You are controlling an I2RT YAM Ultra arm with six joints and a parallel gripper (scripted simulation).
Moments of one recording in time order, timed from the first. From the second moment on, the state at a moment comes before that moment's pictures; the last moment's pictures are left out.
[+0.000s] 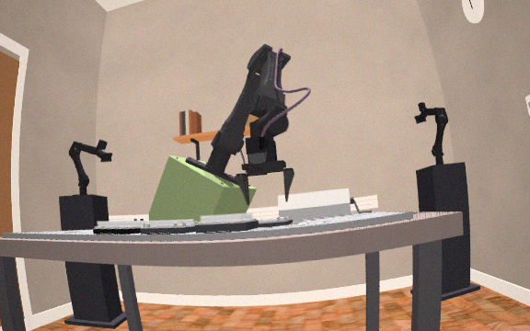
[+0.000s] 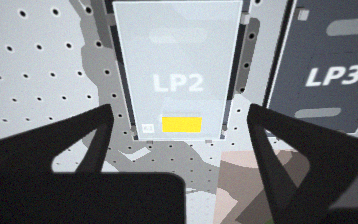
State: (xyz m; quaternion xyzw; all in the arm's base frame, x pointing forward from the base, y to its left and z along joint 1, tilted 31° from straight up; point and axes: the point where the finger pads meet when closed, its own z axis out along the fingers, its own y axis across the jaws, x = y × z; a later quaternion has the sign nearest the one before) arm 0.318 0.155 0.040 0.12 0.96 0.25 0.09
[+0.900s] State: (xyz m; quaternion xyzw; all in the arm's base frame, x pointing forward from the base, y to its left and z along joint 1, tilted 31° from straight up) arm 0.319 0.158 0.040 0.12 0.96 0.25 0.09
